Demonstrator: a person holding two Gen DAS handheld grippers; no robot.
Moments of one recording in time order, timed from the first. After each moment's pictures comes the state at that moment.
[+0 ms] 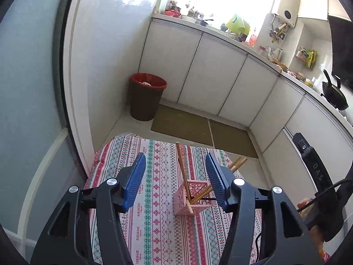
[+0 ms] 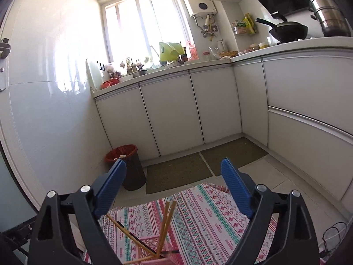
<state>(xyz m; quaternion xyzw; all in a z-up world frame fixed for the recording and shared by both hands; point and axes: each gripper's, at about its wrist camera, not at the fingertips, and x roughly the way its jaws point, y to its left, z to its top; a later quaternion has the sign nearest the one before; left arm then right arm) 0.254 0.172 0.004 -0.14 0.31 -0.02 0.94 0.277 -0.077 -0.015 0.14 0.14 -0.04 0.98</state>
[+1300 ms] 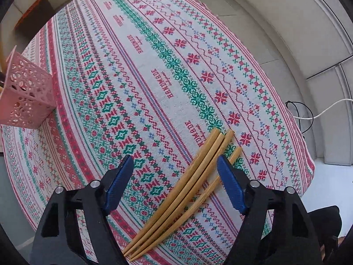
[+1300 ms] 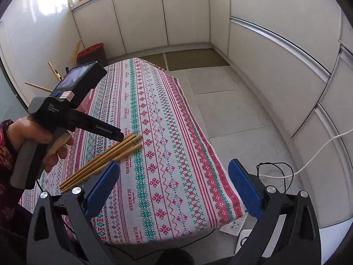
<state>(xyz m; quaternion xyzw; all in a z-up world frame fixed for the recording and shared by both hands) 0.277 -0.126 -0.264 0.14 0.66 -0.18 0.72 0.092 -0.264 -0.193 0.08 0.43 -0.04 0.90</state>
